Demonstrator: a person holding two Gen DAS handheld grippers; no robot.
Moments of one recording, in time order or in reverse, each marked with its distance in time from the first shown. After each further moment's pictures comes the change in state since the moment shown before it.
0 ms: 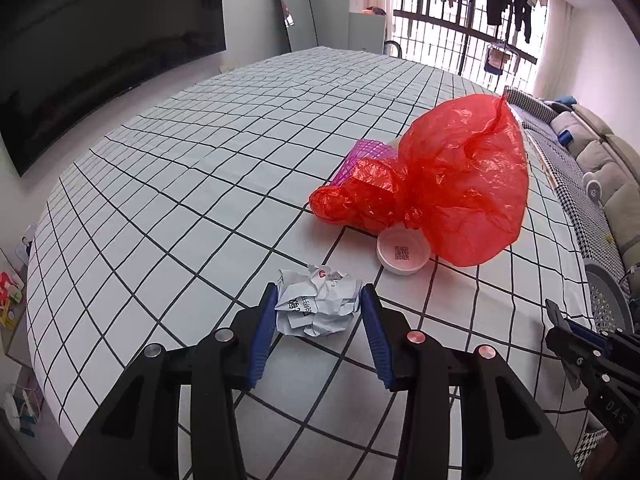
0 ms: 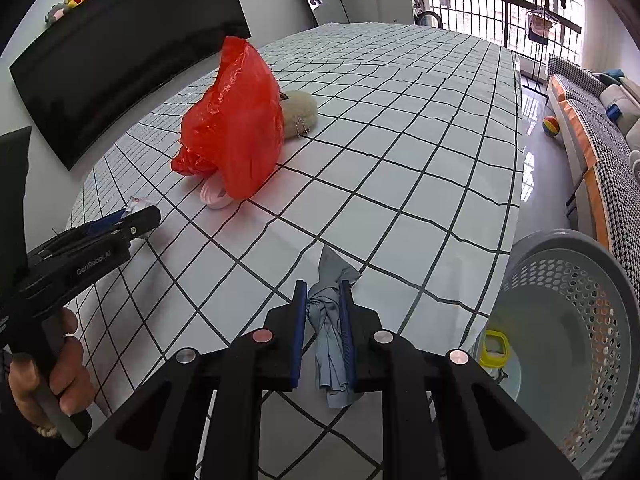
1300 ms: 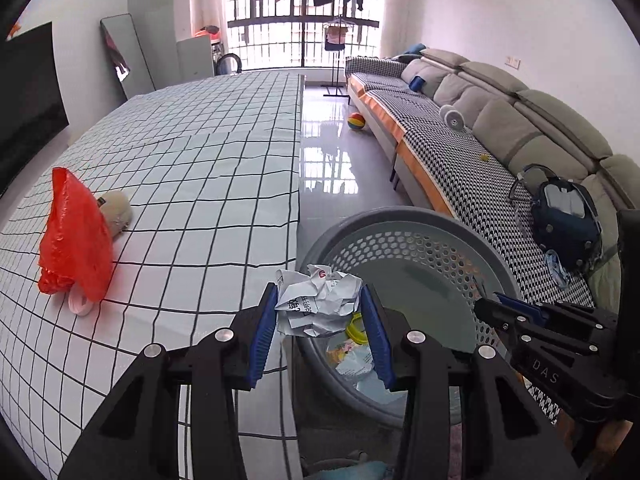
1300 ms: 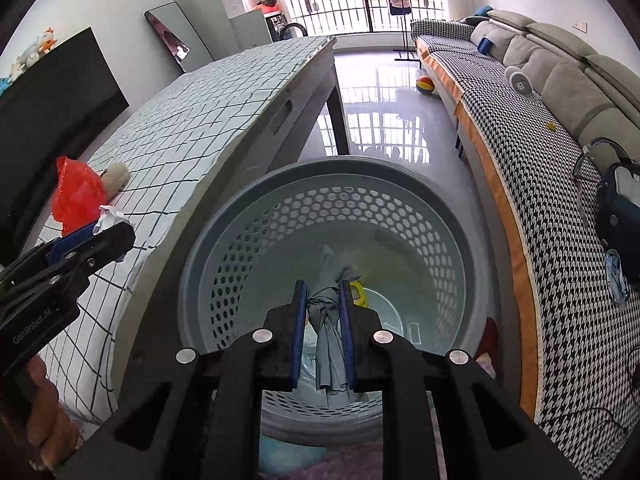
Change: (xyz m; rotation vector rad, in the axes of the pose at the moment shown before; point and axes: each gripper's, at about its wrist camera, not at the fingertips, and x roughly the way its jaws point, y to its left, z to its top) left arm -0.055 -0.245 -0.035 0.393 -0.024 -0.377; right arm -0.113 -0.178 -0.099 0.366 -0.102 -0.251
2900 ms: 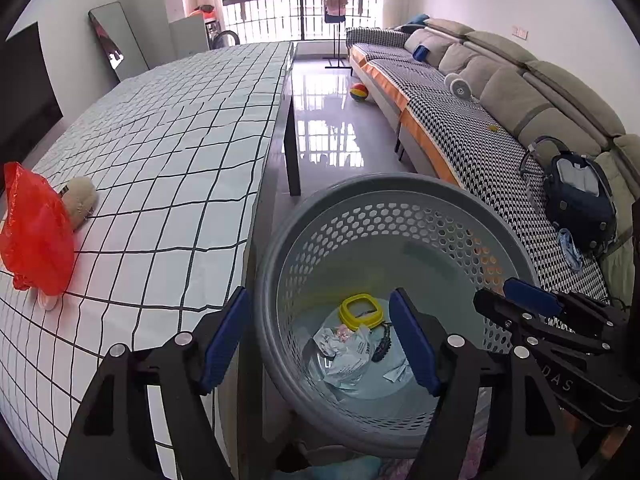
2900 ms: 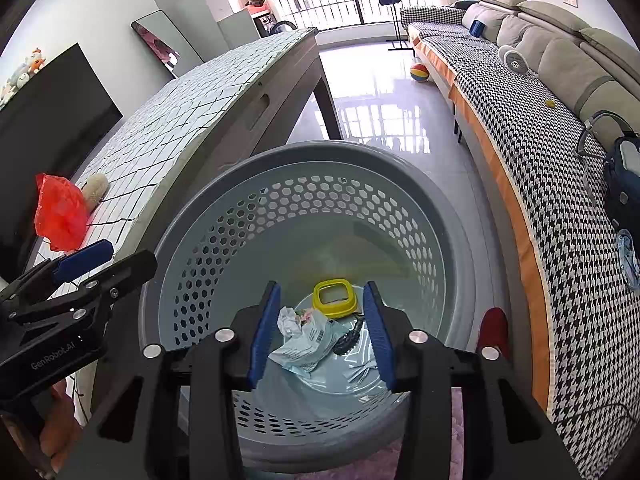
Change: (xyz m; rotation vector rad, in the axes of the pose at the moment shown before) left arm 0.045 -0.030 -0.001 0.014 0.101 0.038; right arm 0.028 -0.040 -0.001 0.056 0.013 0.037
